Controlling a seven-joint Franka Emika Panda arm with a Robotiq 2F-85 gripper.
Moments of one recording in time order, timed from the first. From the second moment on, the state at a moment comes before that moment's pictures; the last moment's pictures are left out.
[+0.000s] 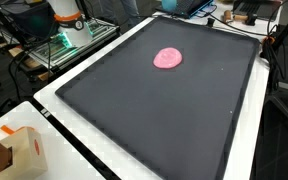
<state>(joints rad) 0.06 -0.15 0.16 -2.05 0.17 1.91 0.62</state>
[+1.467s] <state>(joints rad) -0.07 0.05 -0.12 -2.23 0.81 1.86 -0.67</state>
